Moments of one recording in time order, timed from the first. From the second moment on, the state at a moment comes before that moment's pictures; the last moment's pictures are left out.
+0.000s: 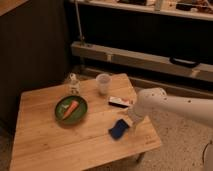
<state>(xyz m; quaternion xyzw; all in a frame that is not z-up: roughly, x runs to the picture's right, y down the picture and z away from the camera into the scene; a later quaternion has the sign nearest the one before) 0.112 0.195 0.815 -0.25 -0.25 -0.27 0.90</state>
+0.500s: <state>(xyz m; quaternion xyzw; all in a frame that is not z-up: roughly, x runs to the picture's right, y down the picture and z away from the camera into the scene) 0.083 0.212 0.830 -0.27 -0.20 -0.31 0.89</state>
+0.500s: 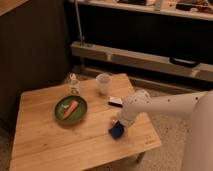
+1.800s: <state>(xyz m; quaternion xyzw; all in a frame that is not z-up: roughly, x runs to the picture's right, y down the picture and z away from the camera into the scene) 0.093 0.185 0.829 -0.27 -0.18 -0.30 0.90</state>
